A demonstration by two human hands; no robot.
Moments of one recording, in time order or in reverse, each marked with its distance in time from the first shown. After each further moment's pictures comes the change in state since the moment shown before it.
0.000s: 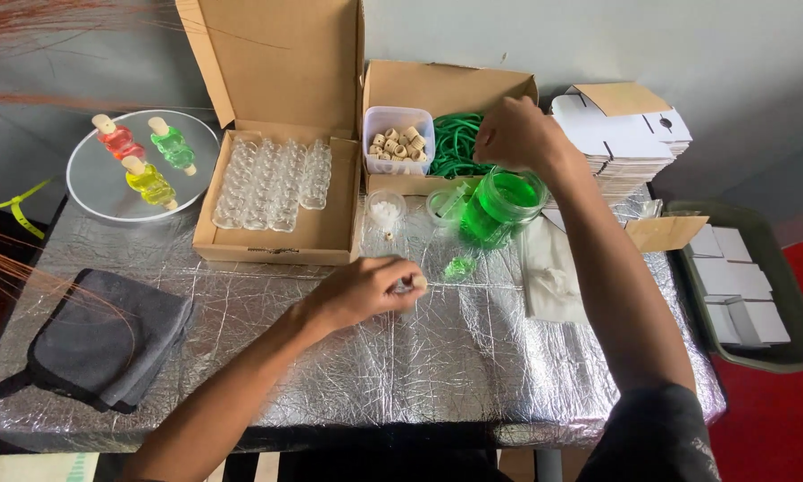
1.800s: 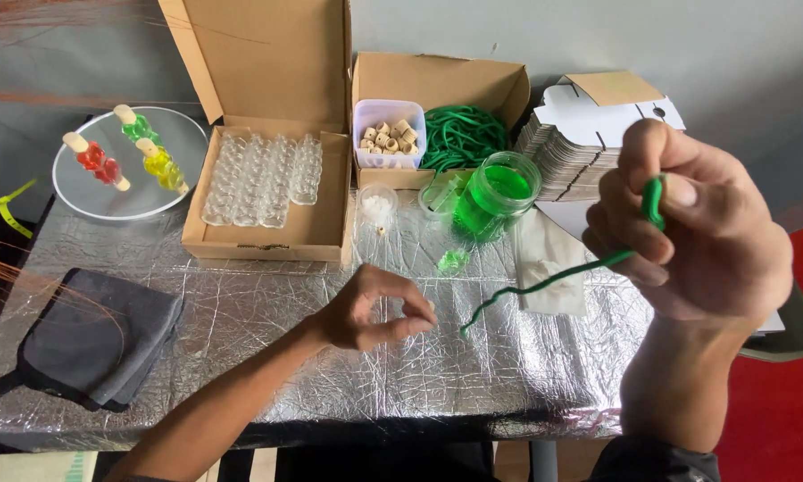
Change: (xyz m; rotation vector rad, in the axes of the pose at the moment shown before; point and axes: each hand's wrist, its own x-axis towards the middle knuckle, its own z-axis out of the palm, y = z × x) left_hand 0.006 0.029 0.009 -0.667 0.015 0.252; right_hand -0.205 -0.027 -0.143 1.814 -0.339 -0.630
